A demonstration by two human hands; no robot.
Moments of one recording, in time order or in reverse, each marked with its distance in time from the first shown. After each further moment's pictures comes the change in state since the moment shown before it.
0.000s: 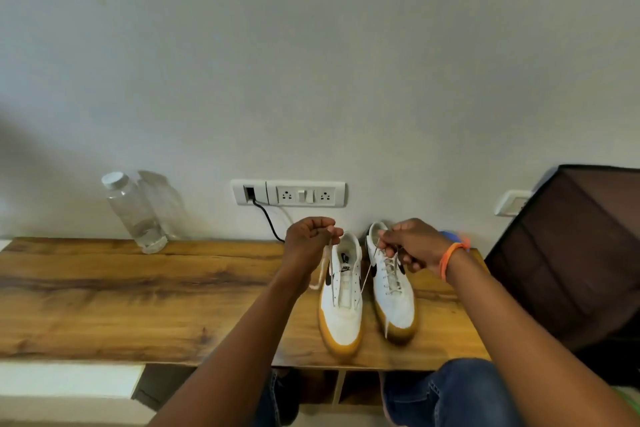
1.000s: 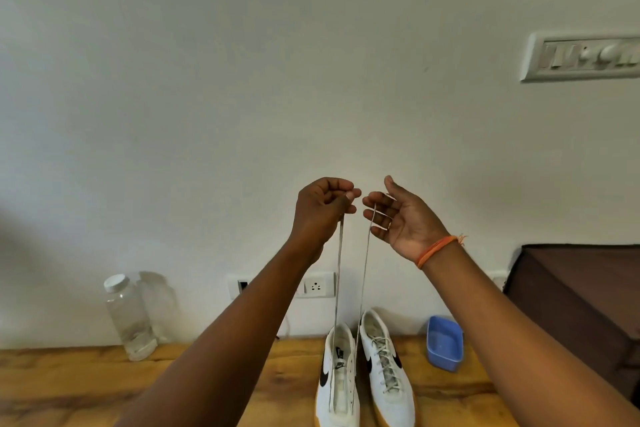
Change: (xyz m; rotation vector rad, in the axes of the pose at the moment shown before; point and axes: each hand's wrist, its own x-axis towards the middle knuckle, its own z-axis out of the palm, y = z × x) left_hand 0.003 0.211 0.071 0.094 -0.152 0.491; right_hand -0.065 -0.161 -0.065 0.787 0.066 -0.359
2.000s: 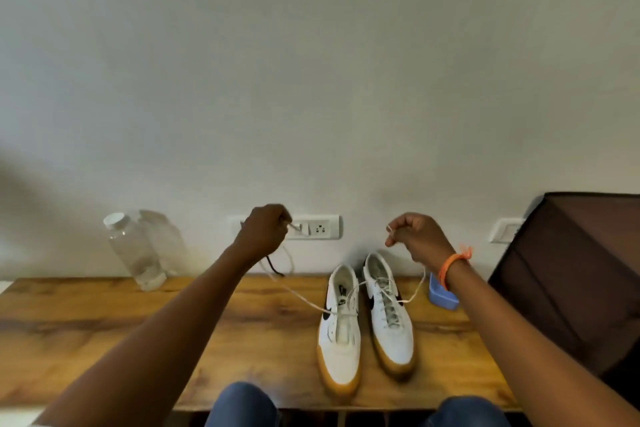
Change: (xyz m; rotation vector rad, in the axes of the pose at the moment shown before) left_hand -0.016 -0.139 -0.108 0.969 -0.098 -0.223; right_hand 0.026 0.117 -0.081 -0.835 0.160 -0.071
